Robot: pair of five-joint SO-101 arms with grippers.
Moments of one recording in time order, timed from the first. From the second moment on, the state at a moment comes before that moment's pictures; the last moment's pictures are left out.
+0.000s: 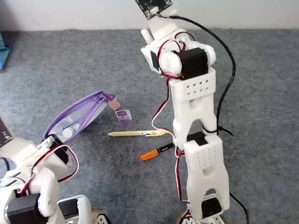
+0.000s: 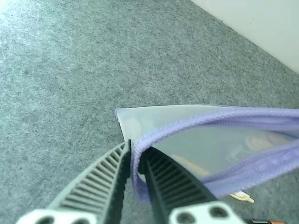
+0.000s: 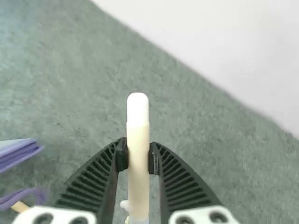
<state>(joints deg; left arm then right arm) -18.8 -72.7 34.8 93.8 28.7 -21.6 38.4 -92.5 100.5 16.0</state>
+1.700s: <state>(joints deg) -15.9 -55.8 17.4 99.5 29.2 -53.9 -19.0 5.5 14.2 -0.3</state>
